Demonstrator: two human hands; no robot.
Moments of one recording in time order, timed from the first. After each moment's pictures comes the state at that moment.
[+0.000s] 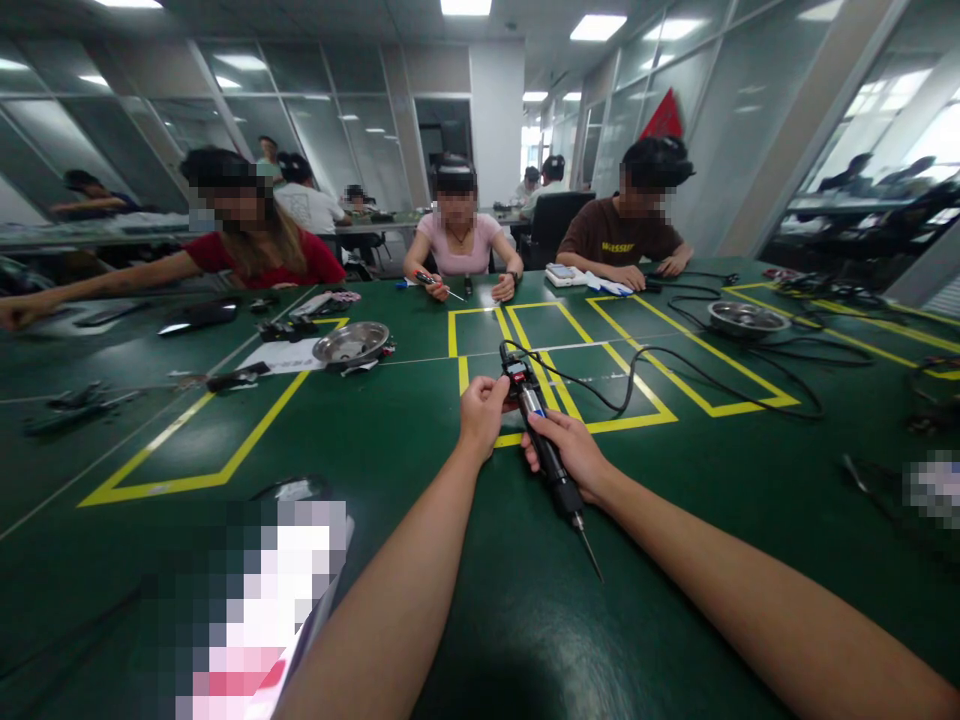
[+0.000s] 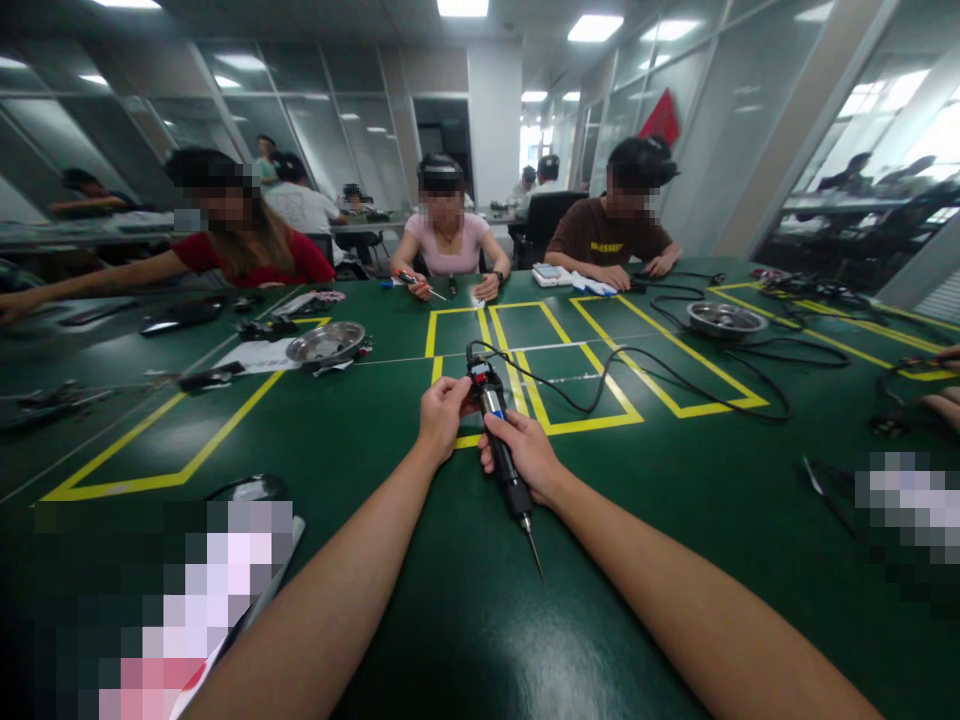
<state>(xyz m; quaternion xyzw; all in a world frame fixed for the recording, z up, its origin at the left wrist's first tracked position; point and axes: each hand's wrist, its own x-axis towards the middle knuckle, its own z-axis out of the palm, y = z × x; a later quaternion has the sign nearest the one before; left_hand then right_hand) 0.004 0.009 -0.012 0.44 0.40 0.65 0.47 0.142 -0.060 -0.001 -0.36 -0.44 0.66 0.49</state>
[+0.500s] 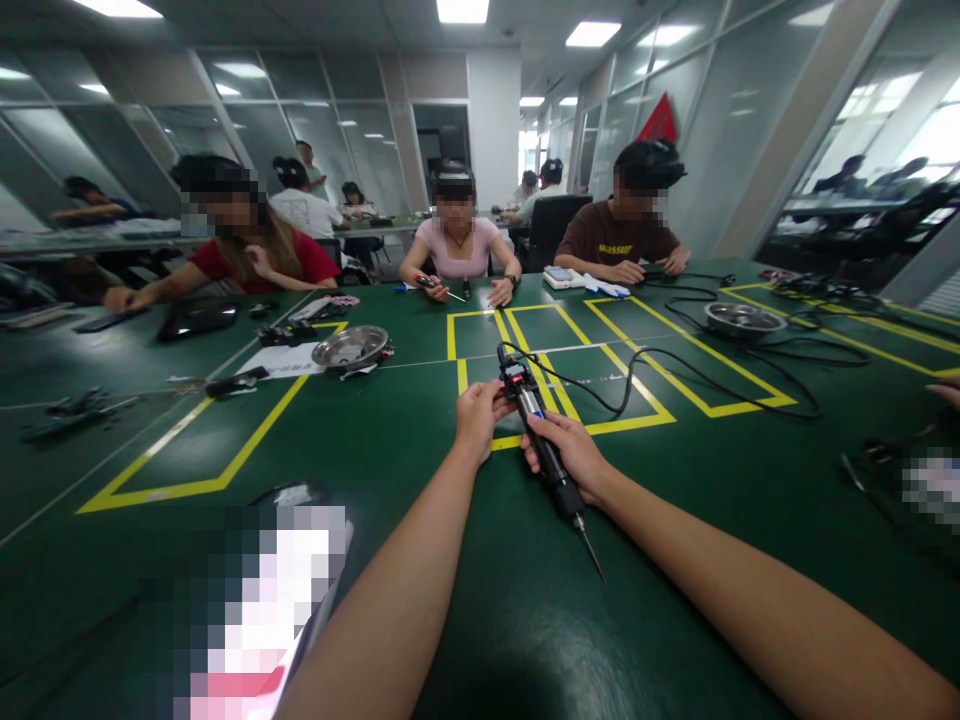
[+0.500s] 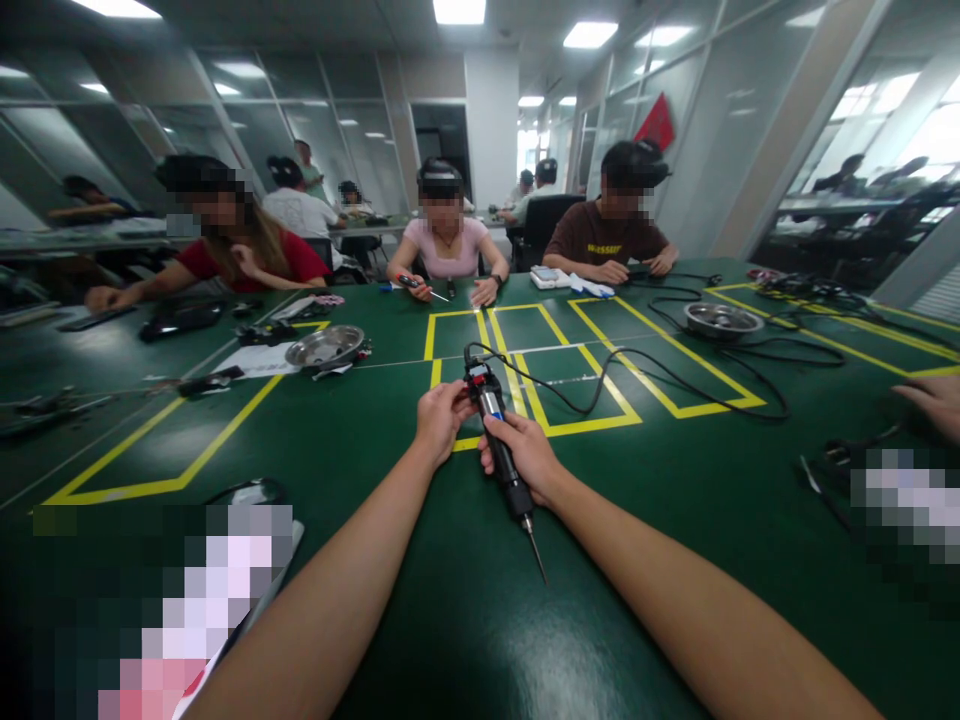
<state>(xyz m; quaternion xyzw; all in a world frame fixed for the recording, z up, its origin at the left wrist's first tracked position) 0.004 0.013 -0.011 0.34 0.36 0.65 0.57 0.145 -0.057 -0.005 -0.34 -0.43 0.67 0.50</state>
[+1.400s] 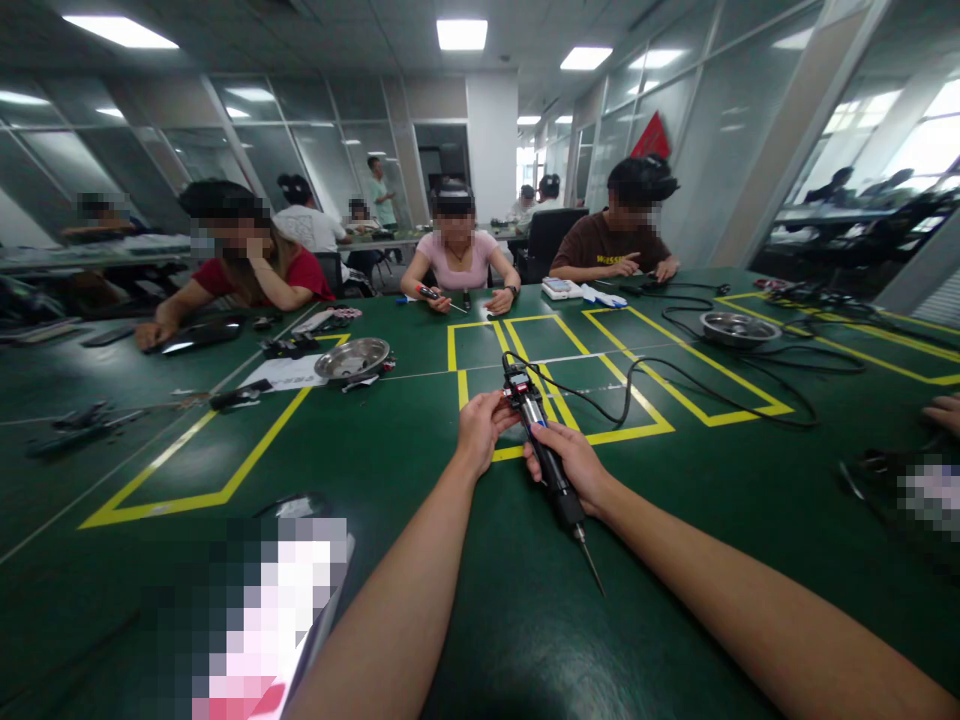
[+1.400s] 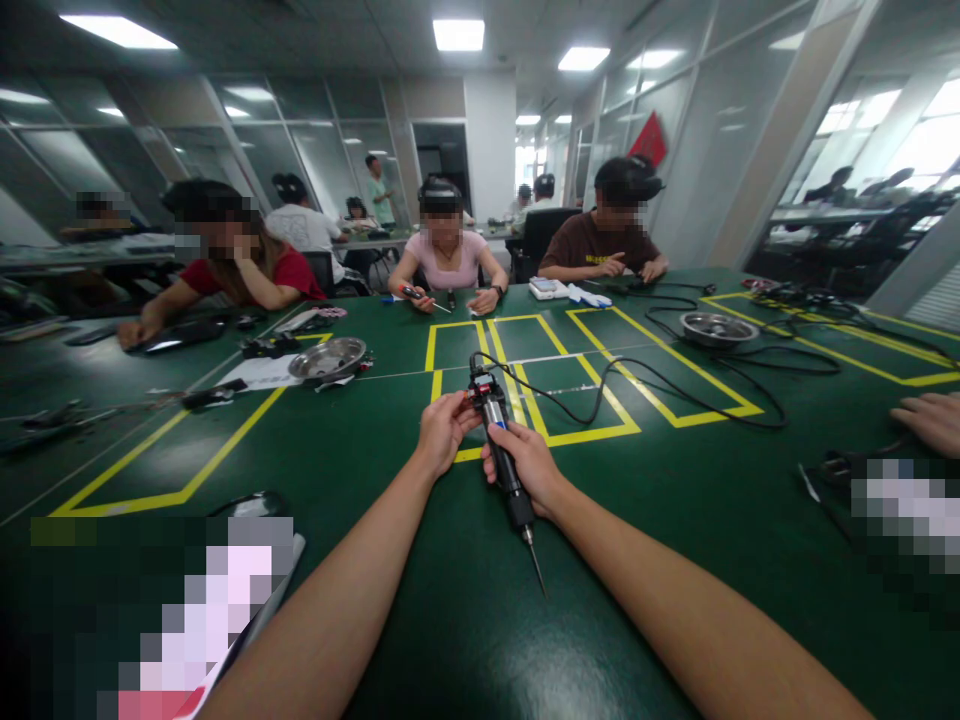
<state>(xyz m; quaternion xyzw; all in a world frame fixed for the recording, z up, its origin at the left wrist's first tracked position) 0.001 0.009 -0.009 0.36 0.31 0.63 0.62 0.145 -0.058 0.000 -0.33 -0.41 0.68 0.51</state>
